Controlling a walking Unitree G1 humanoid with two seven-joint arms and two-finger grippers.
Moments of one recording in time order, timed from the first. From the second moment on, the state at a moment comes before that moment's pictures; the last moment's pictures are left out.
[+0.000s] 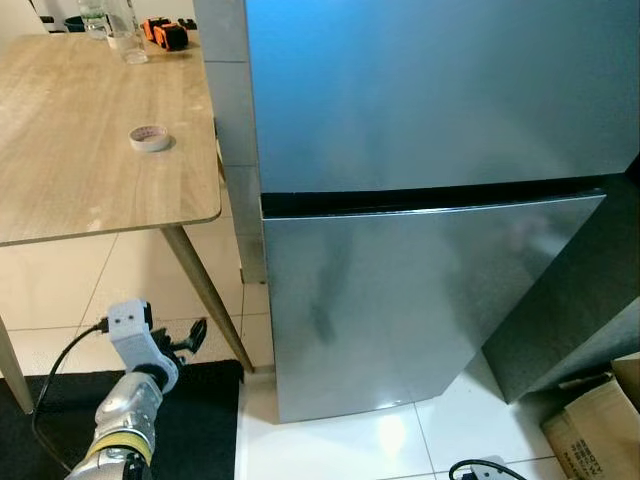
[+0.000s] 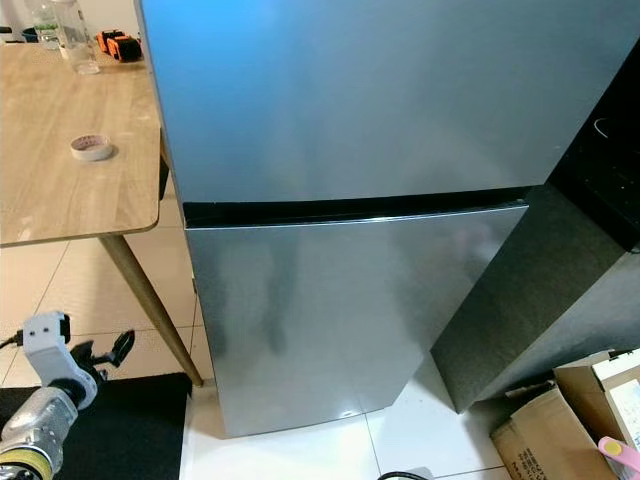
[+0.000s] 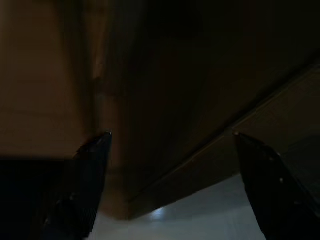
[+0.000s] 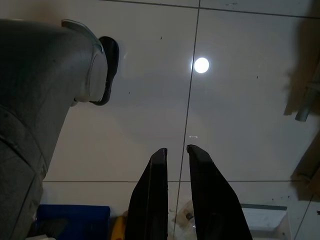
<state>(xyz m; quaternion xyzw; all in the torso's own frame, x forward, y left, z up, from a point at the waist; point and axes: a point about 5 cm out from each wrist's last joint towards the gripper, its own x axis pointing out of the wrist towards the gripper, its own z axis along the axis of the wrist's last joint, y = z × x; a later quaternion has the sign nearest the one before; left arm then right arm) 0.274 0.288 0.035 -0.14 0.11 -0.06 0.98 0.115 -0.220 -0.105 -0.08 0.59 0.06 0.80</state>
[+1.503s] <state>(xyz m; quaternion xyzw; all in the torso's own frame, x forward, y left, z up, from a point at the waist) 0.331 0.289 0.166 -0.03 0.06 -0.42 0.91 0.058 -0.244 -0.112 -0.08 0.64 0.03 0.77</state>
